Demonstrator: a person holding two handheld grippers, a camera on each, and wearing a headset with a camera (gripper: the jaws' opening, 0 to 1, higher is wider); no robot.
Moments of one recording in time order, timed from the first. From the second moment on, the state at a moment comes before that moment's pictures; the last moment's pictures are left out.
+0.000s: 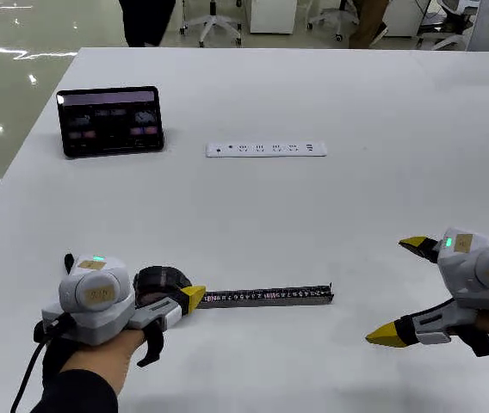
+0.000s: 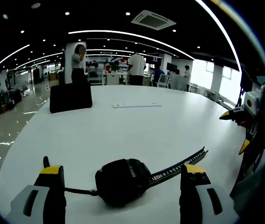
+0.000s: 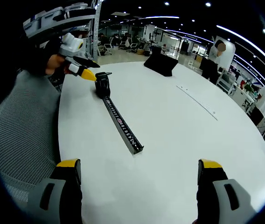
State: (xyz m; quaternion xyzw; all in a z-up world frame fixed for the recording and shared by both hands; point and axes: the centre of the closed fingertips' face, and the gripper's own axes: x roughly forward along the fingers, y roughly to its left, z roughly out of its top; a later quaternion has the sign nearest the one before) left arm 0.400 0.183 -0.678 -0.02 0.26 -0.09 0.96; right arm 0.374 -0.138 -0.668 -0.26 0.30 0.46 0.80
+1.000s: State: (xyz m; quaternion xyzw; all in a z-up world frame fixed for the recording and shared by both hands) left arm 0.412 0.177 -0.705 -0.03 0.24 -0.10 0.97; right arm 0.402 -0.102 -0.733 -0.37 0.37 0.57 0.63
